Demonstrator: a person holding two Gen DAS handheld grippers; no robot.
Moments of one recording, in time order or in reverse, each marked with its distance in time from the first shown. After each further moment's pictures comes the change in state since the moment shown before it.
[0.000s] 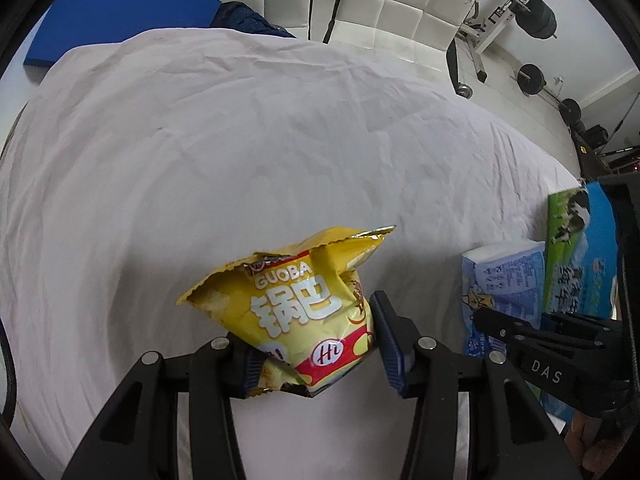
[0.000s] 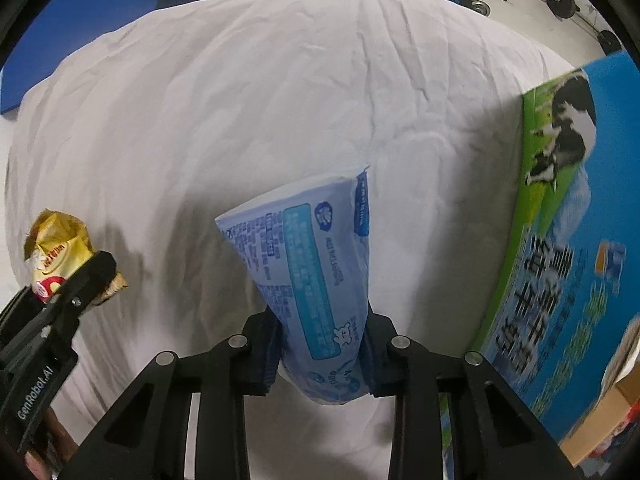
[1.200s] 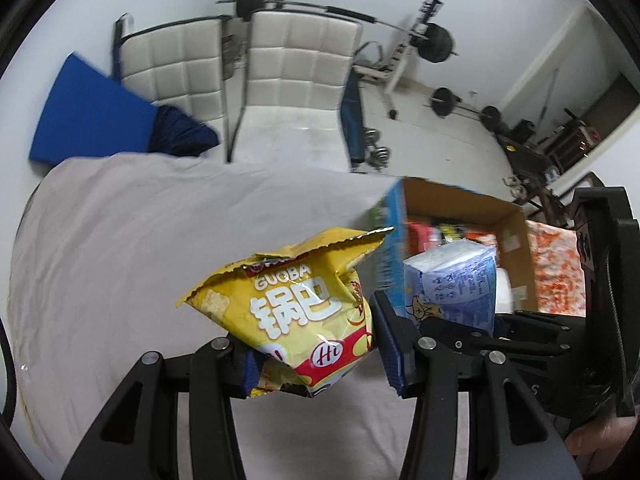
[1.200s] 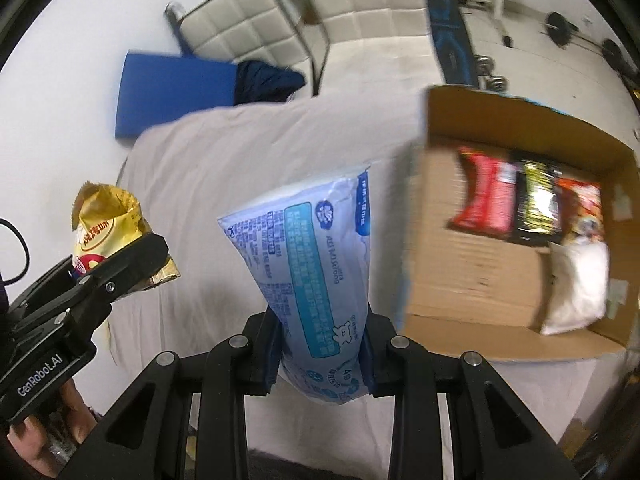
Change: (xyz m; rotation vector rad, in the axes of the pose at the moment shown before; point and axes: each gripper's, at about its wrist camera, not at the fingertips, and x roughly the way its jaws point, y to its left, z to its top) left arm -0.184 -0.127 -0.065 0.199 -0.229 -0.159; right arm -0.202 -0.102 -0.178 -0.012 -0.287 0.222
